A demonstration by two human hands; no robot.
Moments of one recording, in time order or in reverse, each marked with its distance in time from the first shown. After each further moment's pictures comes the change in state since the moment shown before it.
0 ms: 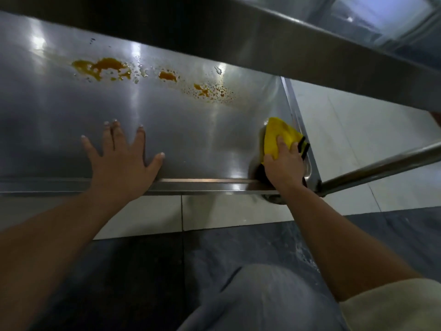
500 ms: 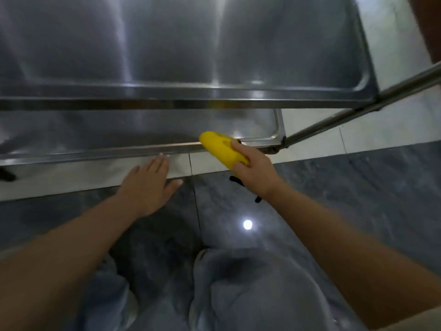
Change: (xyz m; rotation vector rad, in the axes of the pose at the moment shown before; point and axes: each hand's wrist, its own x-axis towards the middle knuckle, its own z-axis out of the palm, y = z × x) left_hand -0.134 0.002 -0.166 -0.031 -0.642 0.330; right_hand -0.198 -0.056 -0.173 0.464 -0.441 -0.205
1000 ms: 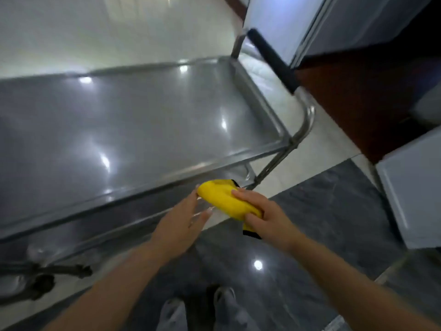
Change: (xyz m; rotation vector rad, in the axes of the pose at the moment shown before) left_hand -0.280 0.159 -0.396 -0.521 0.261 0.394; right_hand -0.277 -0.296 -0.299 0.261 0.128 -0.095
